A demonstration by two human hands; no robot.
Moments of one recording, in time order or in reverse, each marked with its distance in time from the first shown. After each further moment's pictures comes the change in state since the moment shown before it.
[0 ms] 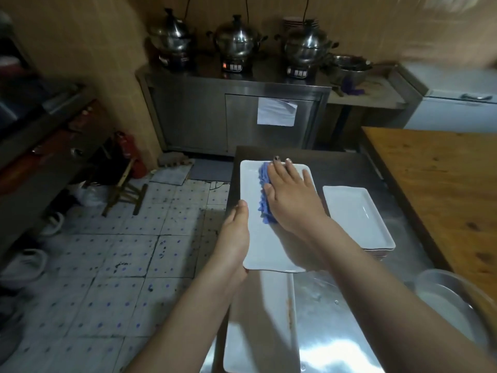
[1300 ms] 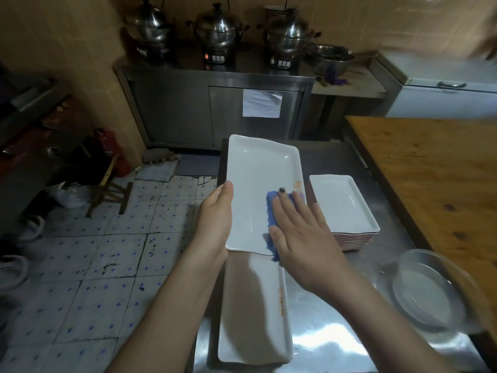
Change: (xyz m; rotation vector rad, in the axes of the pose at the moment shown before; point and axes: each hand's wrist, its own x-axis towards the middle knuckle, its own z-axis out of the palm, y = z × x) left_hand -0.006 0.020 -0.003 0.094 -0.012 0.191; right_hand -0.102 0.000 0.003 0.101 -0.054 0.003
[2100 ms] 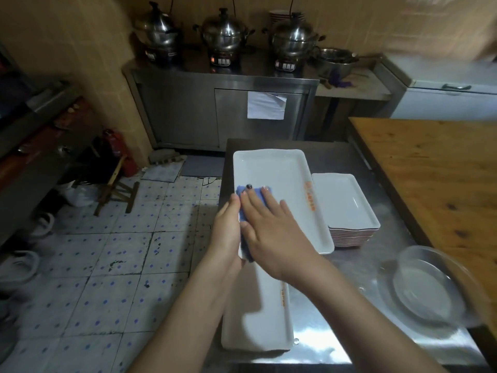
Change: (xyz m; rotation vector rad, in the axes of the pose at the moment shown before) left_hand -0.020 -0.022 0.008 -0.271 0.018 -0.197; right_hand 0.007 -0.050 -0.009 0.135 -0.099 -0.096
